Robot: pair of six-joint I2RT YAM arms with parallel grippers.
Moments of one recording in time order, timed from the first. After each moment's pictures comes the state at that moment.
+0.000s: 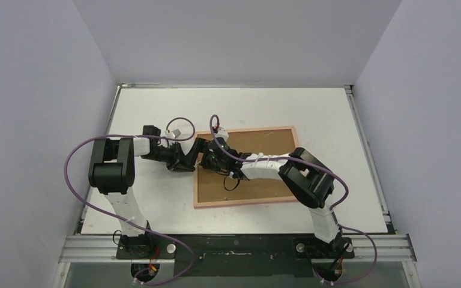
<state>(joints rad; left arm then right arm) 0.00 1.92 0.97 -0.41 0.92 -0.24 0.93 2.01 1.21 0.29 0.02 0.96</state>
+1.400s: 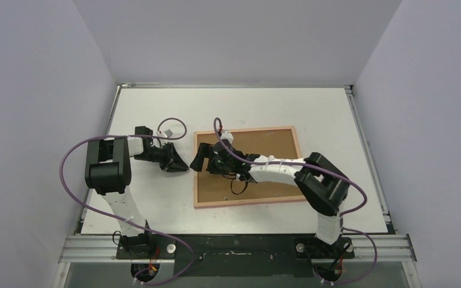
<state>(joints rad) 0.06 1.92 0.97 -0.44 0.90 -0.22 0.94 1.92 1.16 0.15 0.02 0.91</state>
